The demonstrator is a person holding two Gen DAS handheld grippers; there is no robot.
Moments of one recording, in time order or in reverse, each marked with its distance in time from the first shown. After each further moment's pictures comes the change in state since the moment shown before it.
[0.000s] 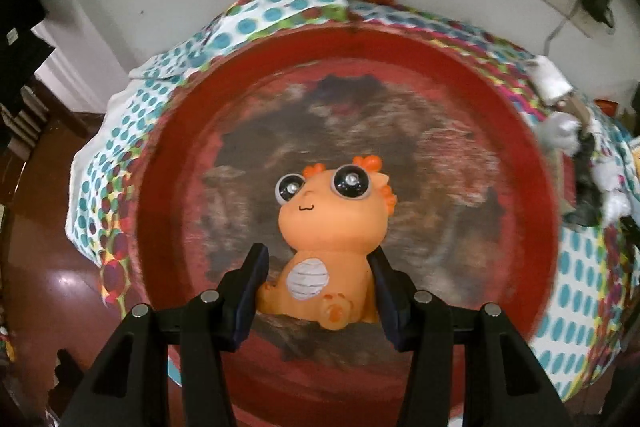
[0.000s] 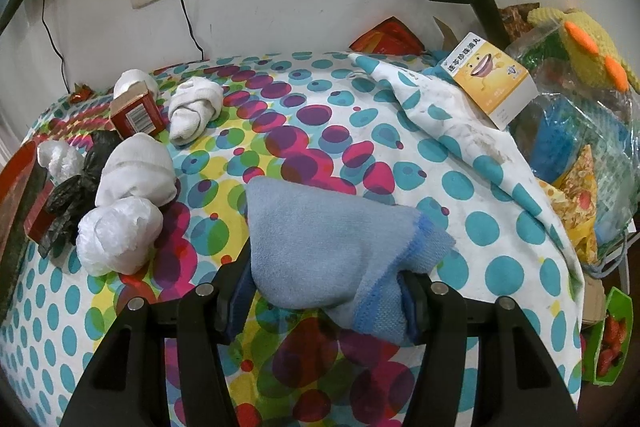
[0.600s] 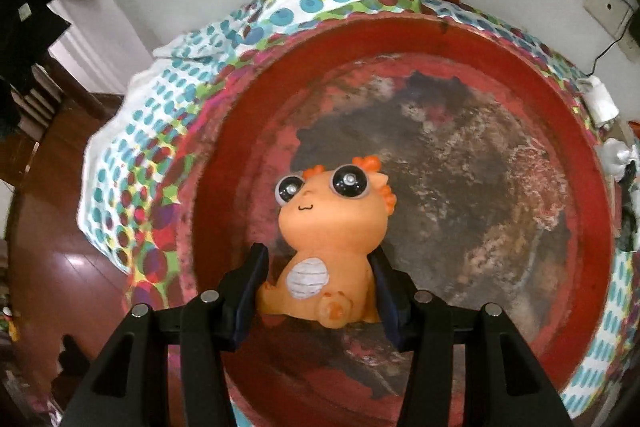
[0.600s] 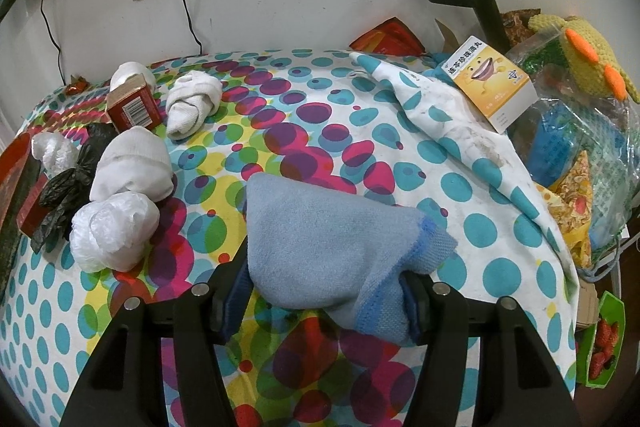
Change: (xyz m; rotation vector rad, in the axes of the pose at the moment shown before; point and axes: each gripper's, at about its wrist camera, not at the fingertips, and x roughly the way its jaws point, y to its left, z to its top) left arm 0.029 0.050 0.016 -0.038 0.032 0.052; right arm 0.002 0.011 0.001 -0.026 0.007 -0.029
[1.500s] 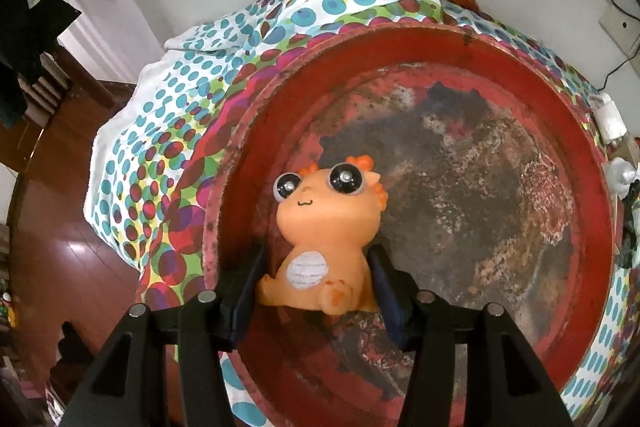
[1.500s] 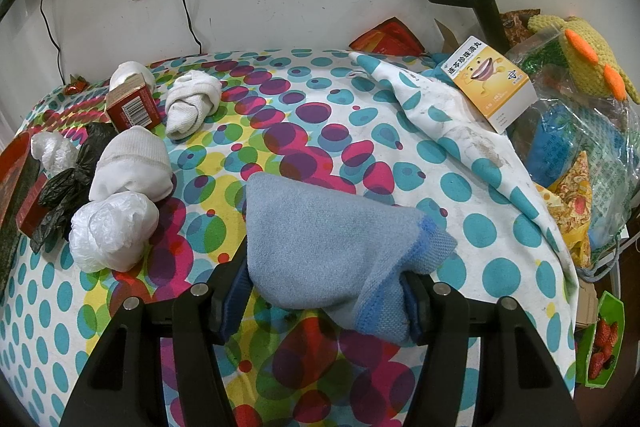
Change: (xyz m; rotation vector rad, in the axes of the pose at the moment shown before) left arm -0.003 0.012 0.007 -0.049 0.032 0.006; right arm 0.002 0.001 0.000 -0.005 -0.001 0.004
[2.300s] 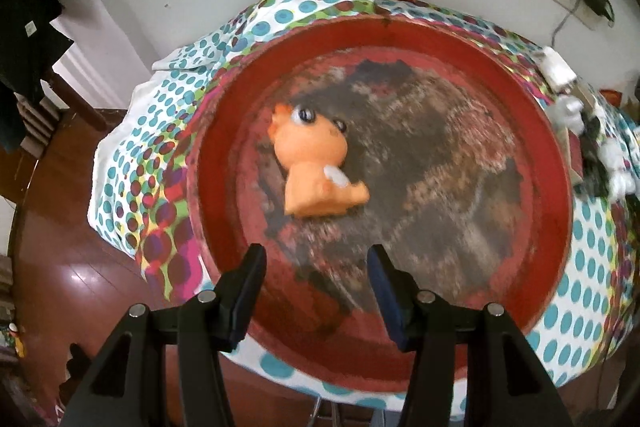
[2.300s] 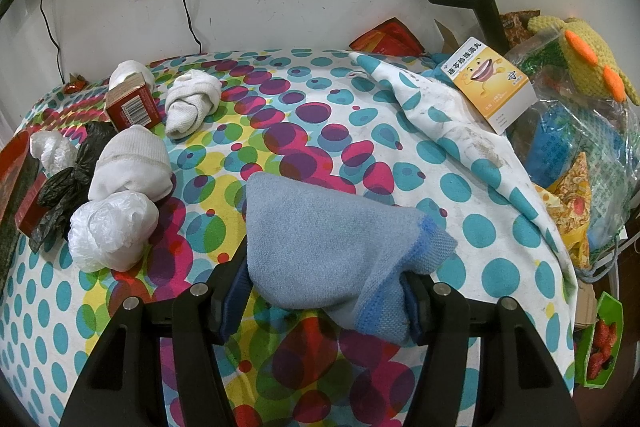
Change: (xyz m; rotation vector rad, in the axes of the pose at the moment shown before) left arm -0.050 -0.033 -0.061 0.100 -0.065 -0.033; right arm 0.001 -0.001 0.000 -0.006 0.000 0.001
